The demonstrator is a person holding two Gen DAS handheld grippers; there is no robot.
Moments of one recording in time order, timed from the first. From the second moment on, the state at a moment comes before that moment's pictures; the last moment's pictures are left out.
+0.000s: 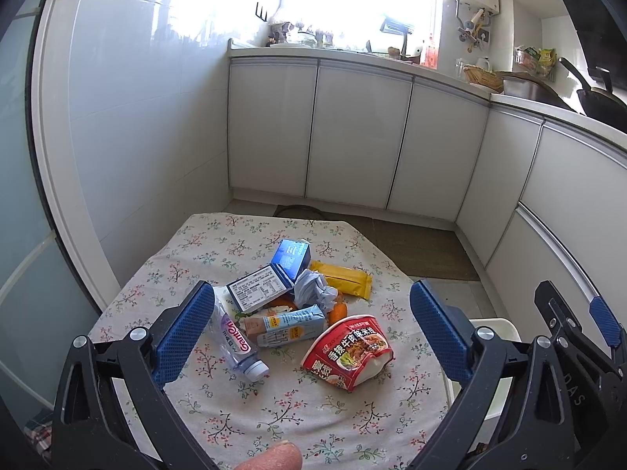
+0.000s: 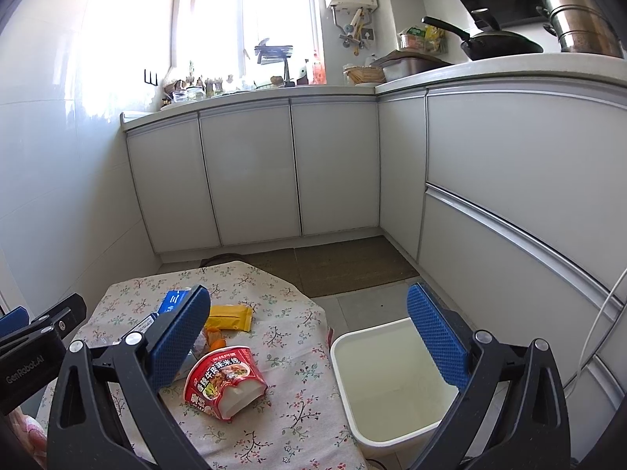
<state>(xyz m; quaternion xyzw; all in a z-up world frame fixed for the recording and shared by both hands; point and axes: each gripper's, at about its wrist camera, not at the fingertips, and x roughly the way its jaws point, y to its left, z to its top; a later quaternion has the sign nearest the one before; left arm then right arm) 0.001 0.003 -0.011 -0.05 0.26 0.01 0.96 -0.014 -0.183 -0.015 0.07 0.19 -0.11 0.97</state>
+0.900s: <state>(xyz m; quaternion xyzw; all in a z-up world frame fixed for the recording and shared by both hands) 0.003 0.004 -0.016 -0.05 0.27 0.01 0.96 -0.011 -0.183 -0.019 0.07 0.20 -0.10 0.97</state>
